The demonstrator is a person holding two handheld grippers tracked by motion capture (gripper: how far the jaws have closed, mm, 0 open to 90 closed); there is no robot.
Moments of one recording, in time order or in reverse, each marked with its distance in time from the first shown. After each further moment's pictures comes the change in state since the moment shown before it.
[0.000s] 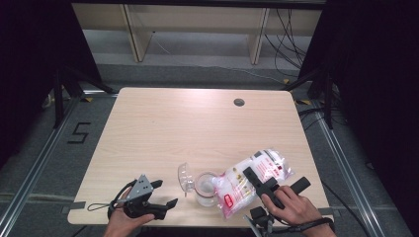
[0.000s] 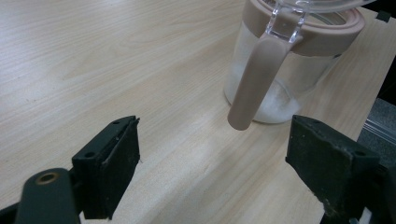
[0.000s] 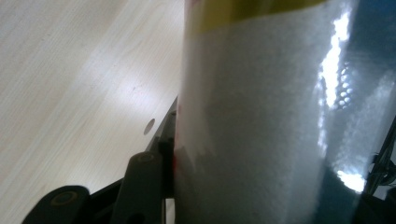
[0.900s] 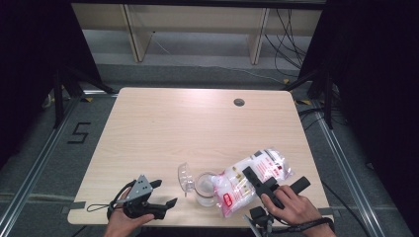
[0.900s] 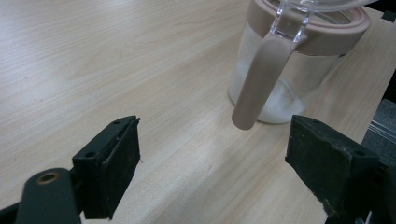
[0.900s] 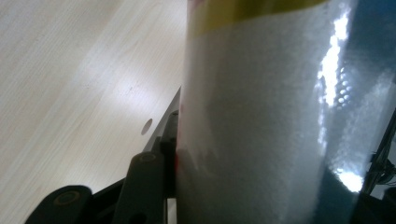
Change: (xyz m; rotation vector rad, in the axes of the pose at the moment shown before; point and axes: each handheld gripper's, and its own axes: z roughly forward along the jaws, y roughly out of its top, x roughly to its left) left arm -0.001 -0.001 -0.001 -0.003 0.019 -0.008; right arm -0.003 0.001 0.001 -0.009 -0.011 -0.012
